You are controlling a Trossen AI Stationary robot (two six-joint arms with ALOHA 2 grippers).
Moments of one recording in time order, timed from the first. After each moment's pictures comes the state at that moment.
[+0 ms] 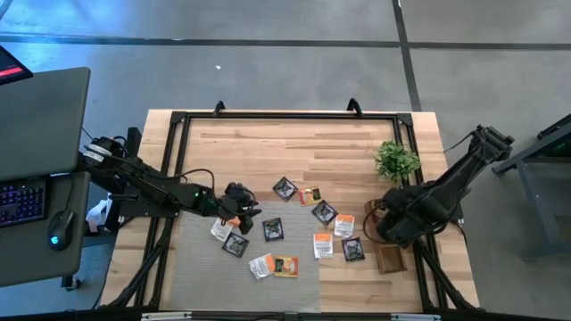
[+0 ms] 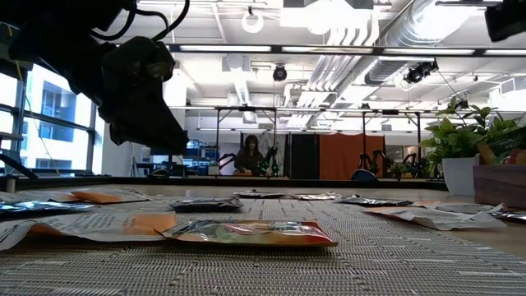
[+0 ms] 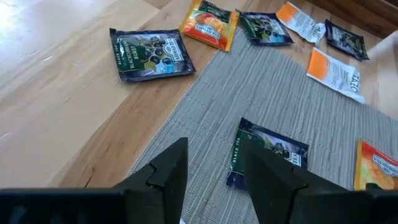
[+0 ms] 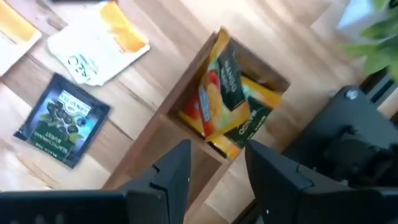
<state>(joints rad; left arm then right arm) -0.32 1.36 0.50 0.19 -0.42 -0.71 0.75 1.14 0.87 -1.36 0.28 1.58</state>
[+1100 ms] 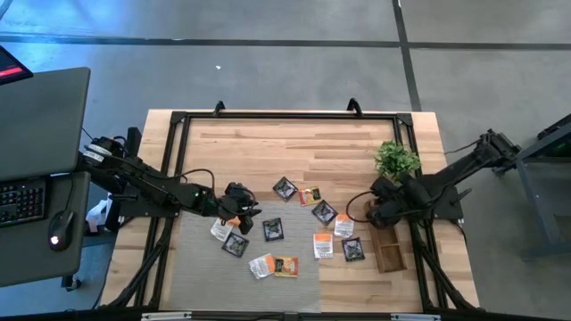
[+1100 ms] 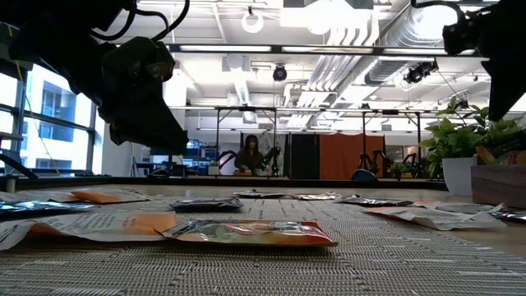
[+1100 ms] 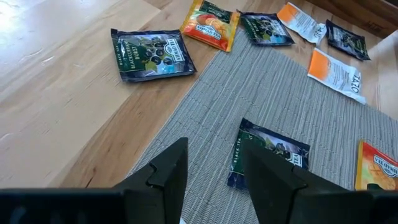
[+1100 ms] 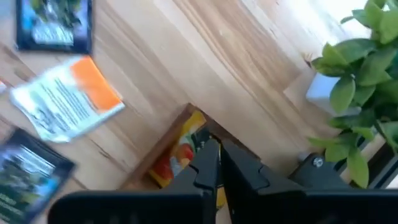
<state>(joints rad) -0.32 1.36 0.50 0.18 -0.43 -0.71 0.49 1.14 0.84 -1.29 0.36 1.26</state>
